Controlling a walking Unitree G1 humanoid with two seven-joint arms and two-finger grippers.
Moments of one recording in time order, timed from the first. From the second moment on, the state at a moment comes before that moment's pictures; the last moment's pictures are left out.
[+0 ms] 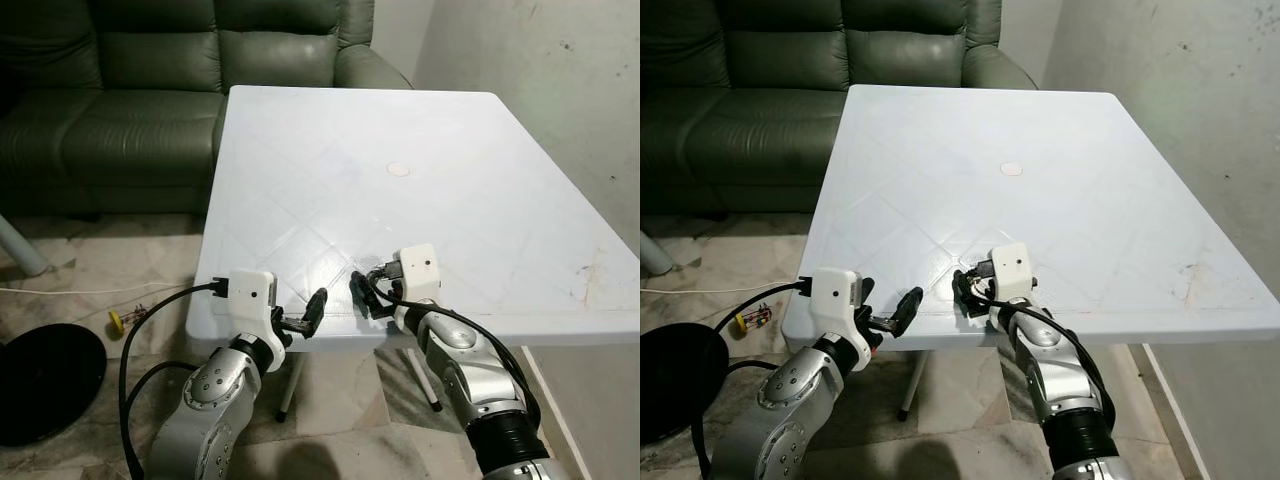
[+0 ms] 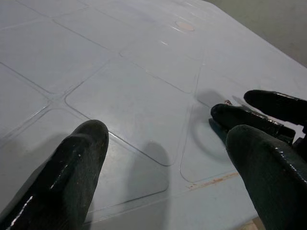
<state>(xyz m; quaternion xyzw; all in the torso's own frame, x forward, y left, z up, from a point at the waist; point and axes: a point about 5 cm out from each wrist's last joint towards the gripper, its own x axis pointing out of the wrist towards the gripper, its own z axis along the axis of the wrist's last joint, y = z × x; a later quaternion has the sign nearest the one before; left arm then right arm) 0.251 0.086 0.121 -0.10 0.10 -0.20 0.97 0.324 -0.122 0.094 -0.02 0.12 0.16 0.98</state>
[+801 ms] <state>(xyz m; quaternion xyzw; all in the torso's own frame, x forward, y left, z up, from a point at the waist) 0.252 0.088 0.121 -0.10 0.10 -0.19 0.97 0.321 -0.123 0.091 -0.03 0.12 0.17 0.98</state>
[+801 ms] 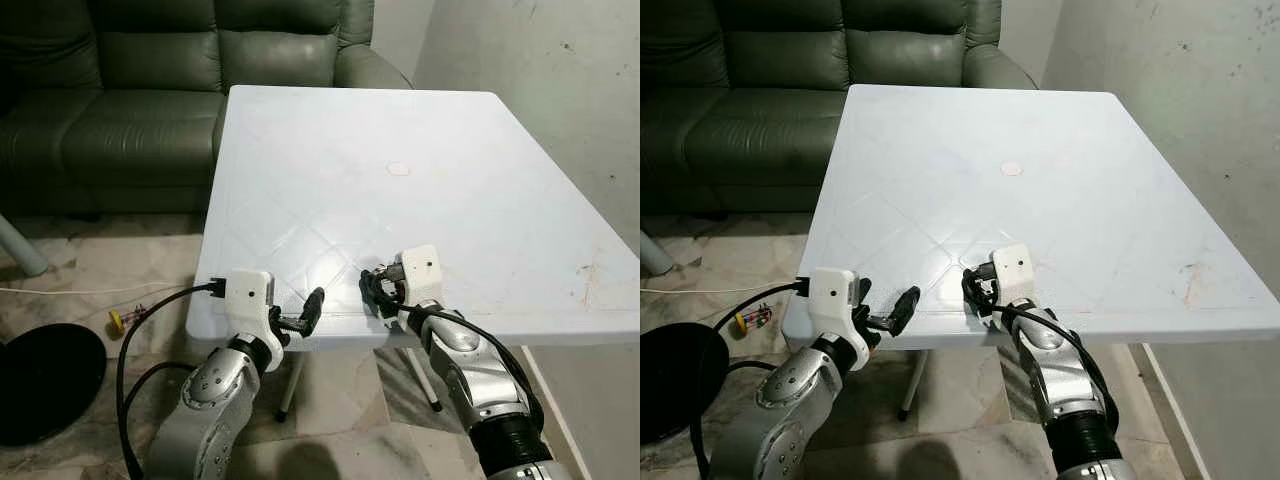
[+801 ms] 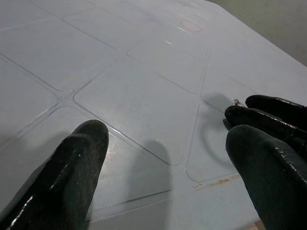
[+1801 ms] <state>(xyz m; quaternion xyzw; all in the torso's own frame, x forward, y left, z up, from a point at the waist) 0.252 0.090 0.121 -0.11 0.10 -0.18 0.97 0.321 -0.126 0.088 0.01 0.12 0.17 0.98</state>
